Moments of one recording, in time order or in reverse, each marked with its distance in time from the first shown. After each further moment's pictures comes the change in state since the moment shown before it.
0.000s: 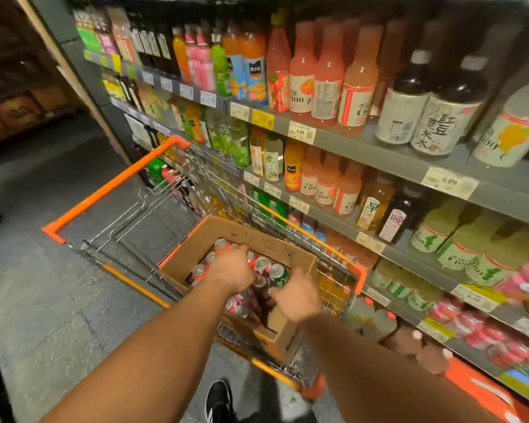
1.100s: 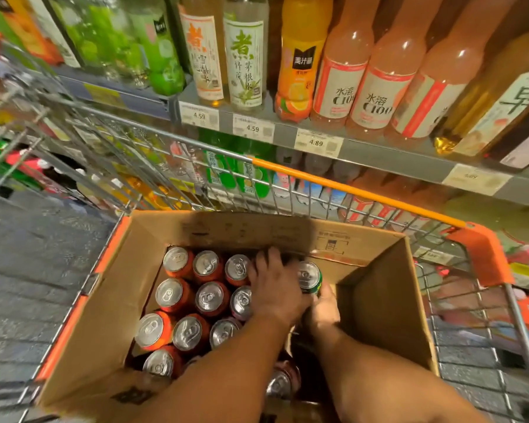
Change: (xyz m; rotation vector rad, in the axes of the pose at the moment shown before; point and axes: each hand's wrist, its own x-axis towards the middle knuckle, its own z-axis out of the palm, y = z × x) left_hand 0.275 -0.068 0.243 0.085 -0.004 0.484; right_hand 0.315 0.172 0.316 0.548 0.338 0.561
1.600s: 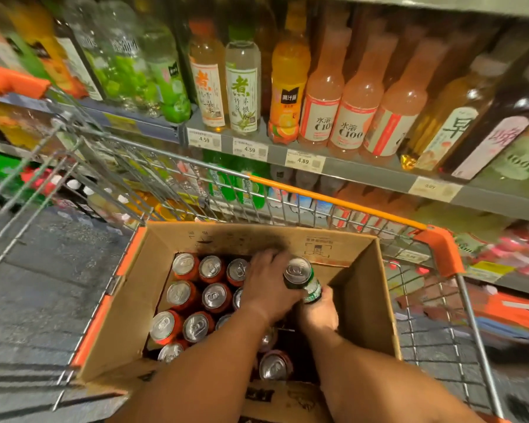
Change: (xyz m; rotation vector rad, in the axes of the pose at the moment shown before) left_hand -0.028 -0.007 -0.050 -0.245 -0.013 0.090; right_hand -0.116 -0.076 -0.061 0.012 0.084 -0.032
